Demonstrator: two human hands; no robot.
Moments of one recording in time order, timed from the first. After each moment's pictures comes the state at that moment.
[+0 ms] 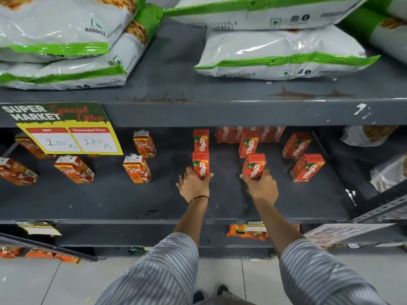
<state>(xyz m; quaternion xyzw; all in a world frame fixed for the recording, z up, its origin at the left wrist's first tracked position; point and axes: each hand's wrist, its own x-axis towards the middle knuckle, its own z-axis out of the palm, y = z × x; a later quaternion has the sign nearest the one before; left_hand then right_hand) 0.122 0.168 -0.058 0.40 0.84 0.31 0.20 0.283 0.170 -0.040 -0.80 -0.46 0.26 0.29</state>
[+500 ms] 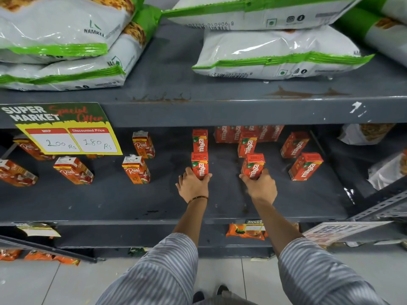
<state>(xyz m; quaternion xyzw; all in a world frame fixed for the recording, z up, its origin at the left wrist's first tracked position) 0.120 0.168 -0.060 0.42 0.83 0.31 0.20 0.282 0.167 -0.035 -0.80 -0.46 0.25 0.29</state>
